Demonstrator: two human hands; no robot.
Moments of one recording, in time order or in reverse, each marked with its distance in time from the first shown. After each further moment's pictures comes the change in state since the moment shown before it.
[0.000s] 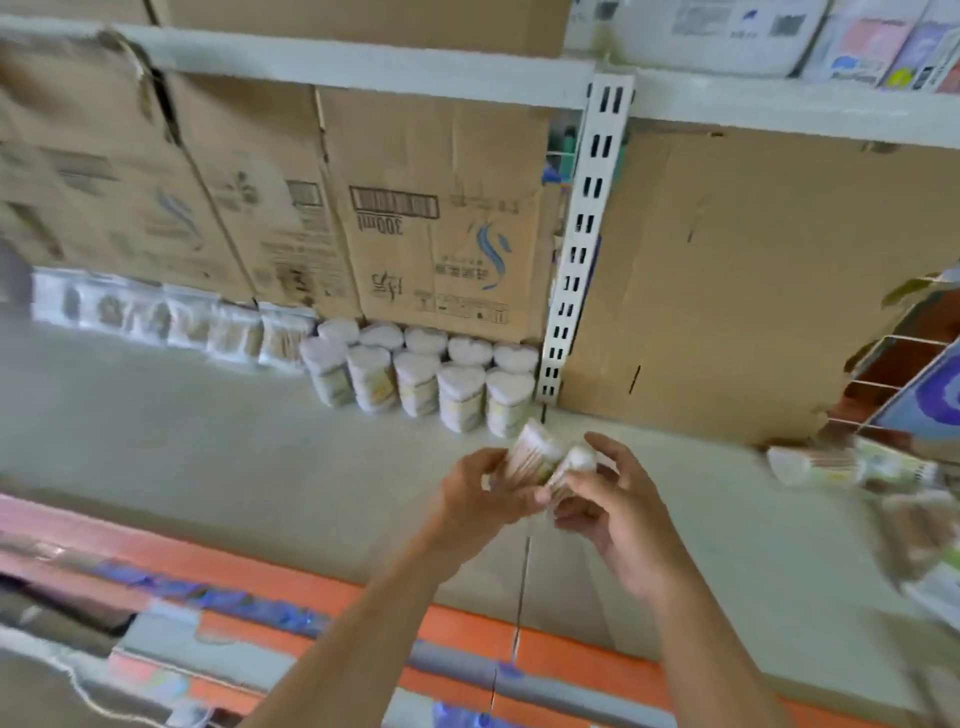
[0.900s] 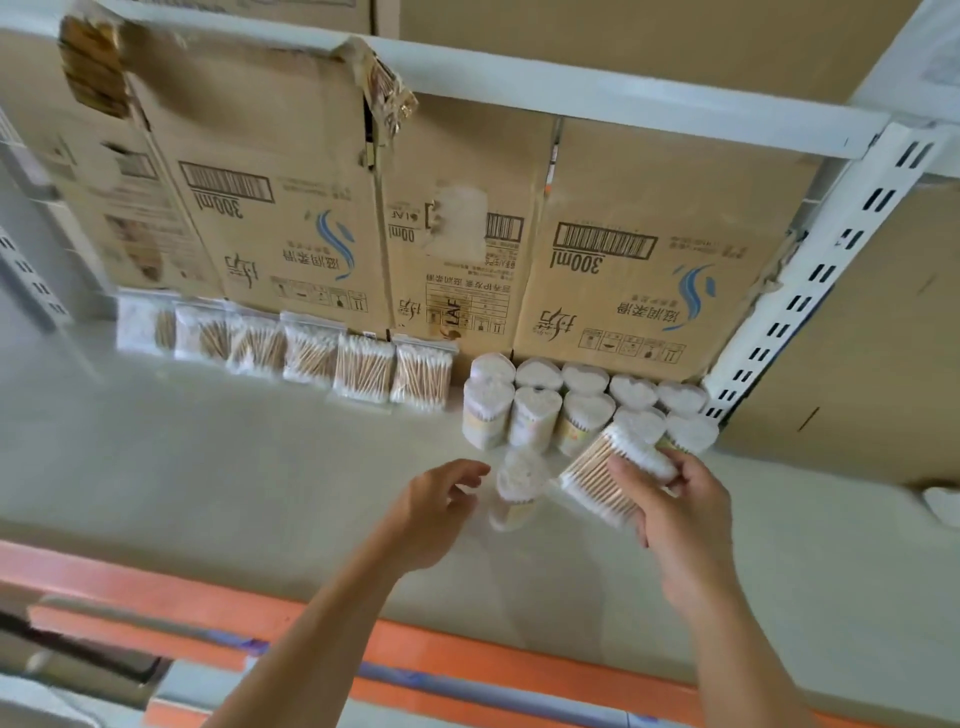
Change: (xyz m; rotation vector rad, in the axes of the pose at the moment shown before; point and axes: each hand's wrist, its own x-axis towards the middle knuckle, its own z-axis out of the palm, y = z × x) left_hand 0.050 -0.038 -0.262 0.533 -0.109 0.159; right_hand 0.026 0.031 0.197 -0.196 0.387 -0.288
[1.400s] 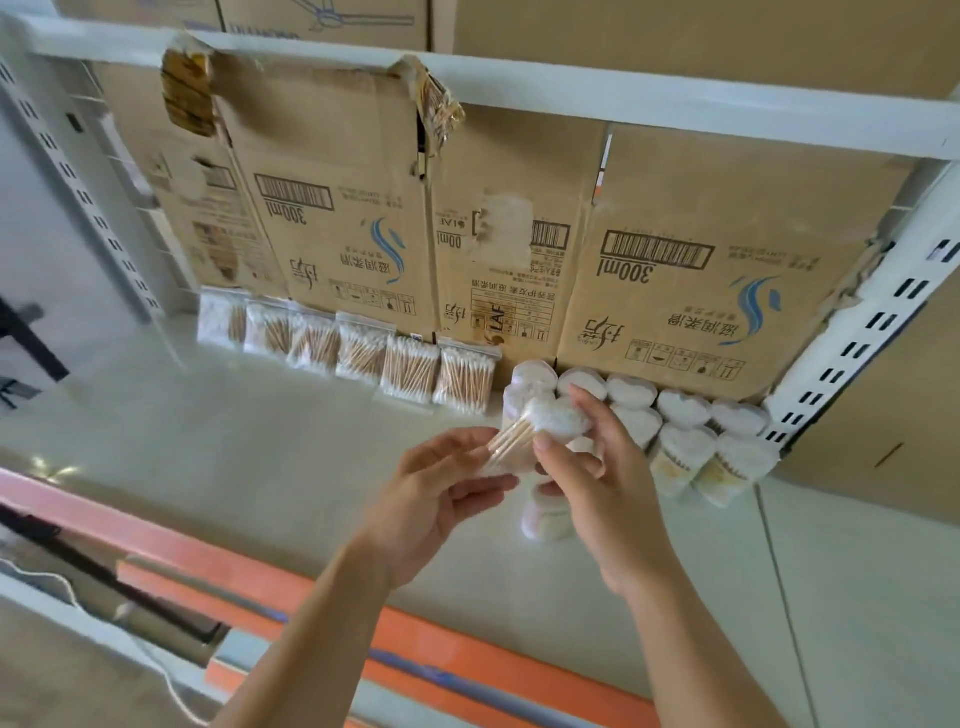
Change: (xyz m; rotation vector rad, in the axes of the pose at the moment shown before) left_hand -0.033 0.043 -0.037 -1.118 0.038 -0.085; right_hand -0.021 -0.026 0.068 -0.064 -0.458 -0.114
